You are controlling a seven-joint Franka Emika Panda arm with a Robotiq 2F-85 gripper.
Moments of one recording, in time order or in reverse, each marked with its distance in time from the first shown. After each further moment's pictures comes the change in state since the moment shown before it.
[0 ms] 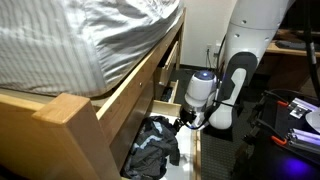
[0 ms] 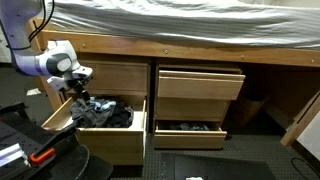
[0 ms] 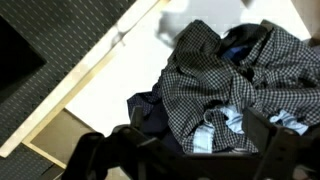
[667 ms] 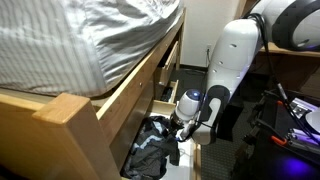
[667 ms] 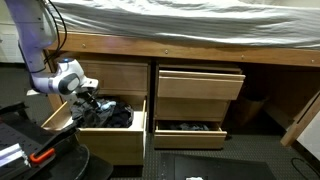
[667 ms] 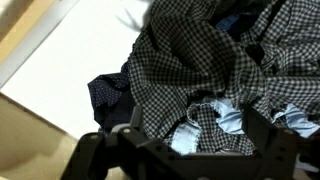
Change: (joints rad) arm -0.013 0.334 0.021 0.367 0.078 0.108 -0.111
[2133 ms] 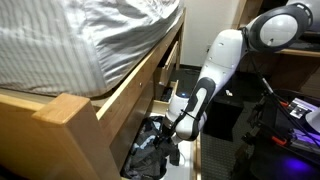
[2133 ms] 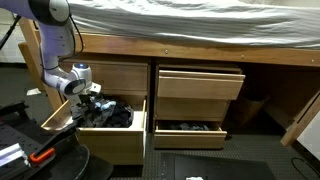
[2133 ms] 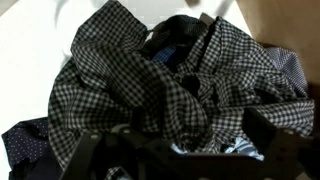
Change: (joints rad) arm -0.308 0.163 0.309 0.268 -0.100 -0.188 -0.227
